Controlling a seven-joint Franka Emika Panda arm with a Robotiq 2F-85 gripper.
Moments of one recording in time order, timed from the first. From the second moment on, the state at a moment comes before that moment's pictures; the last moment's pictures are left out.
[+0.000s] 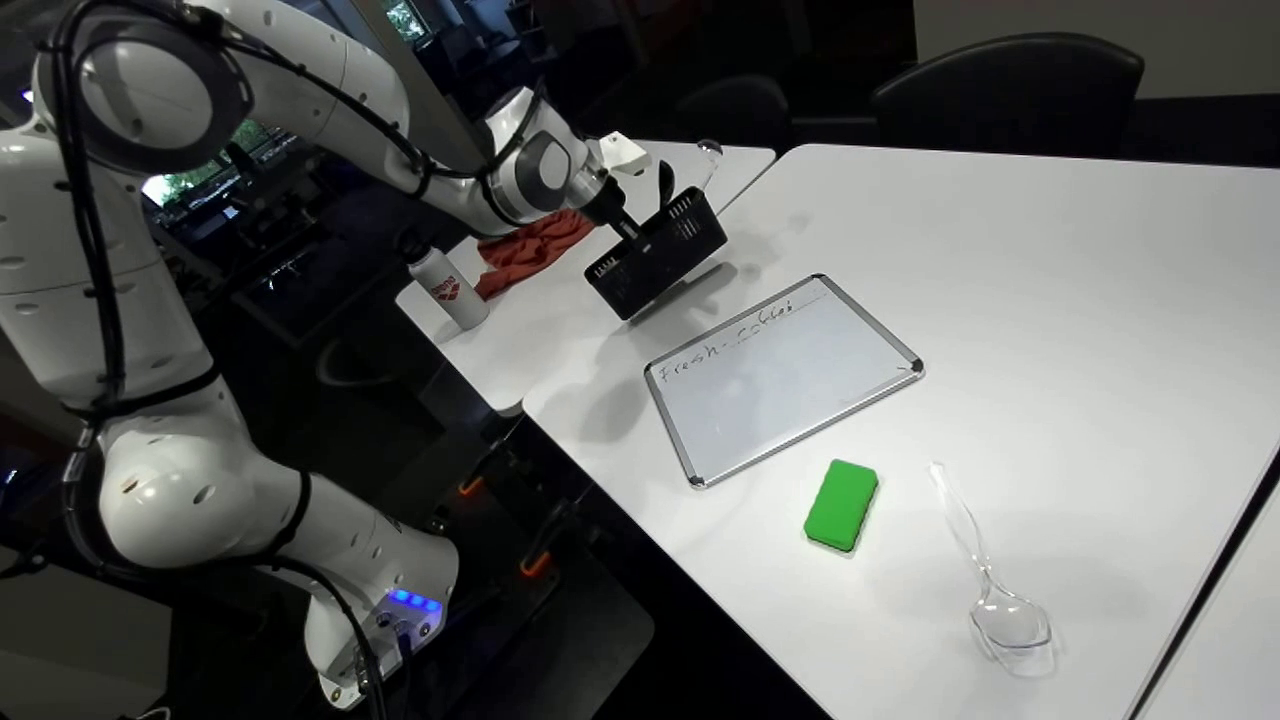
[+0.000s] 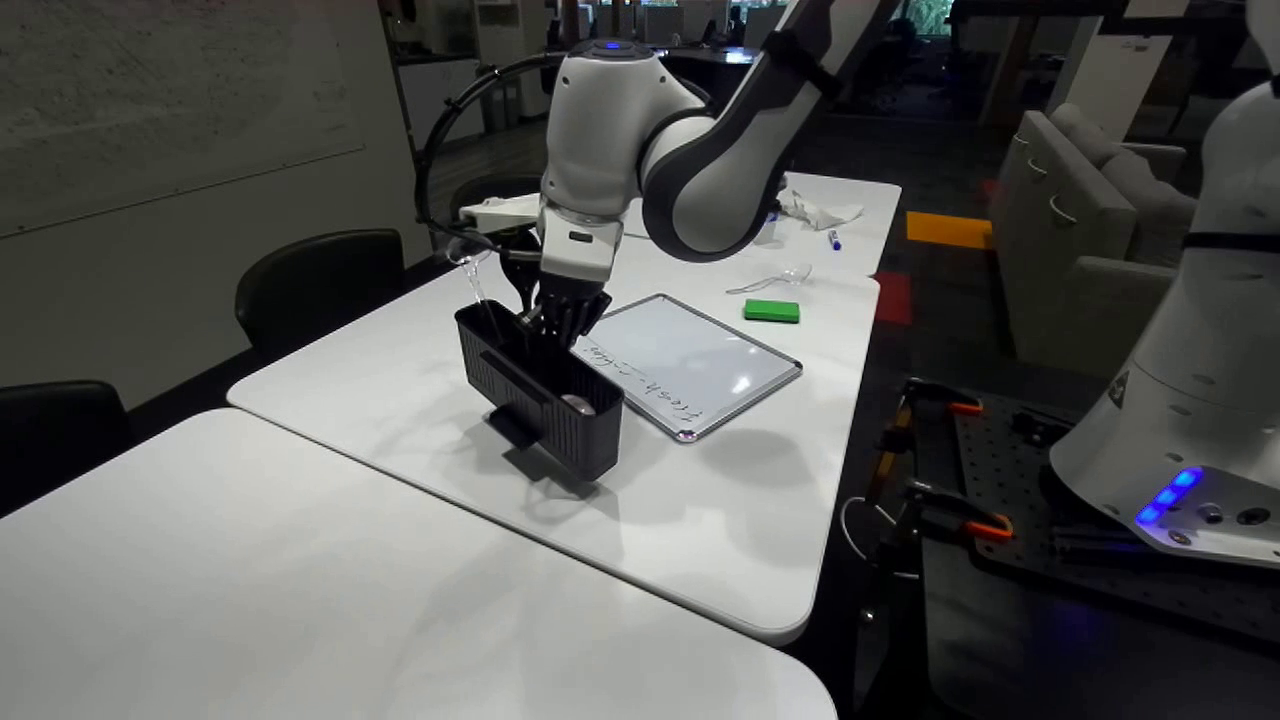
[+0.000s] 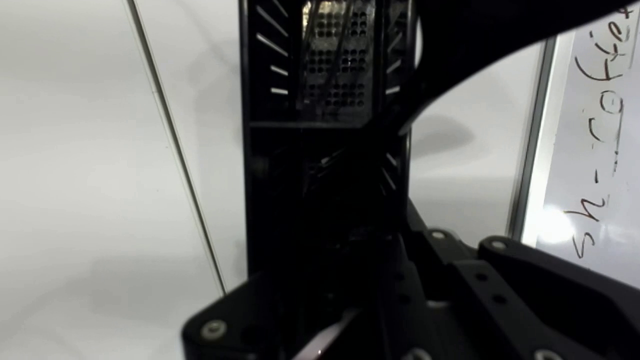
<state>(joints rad) 0.01 0.47 0.12 -2.10 -0.39 2.81 -2.32</state>
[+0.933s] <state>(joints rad) -0.02 0.61 0.17 -1.99 -0.35 2.81 -2.37</state>
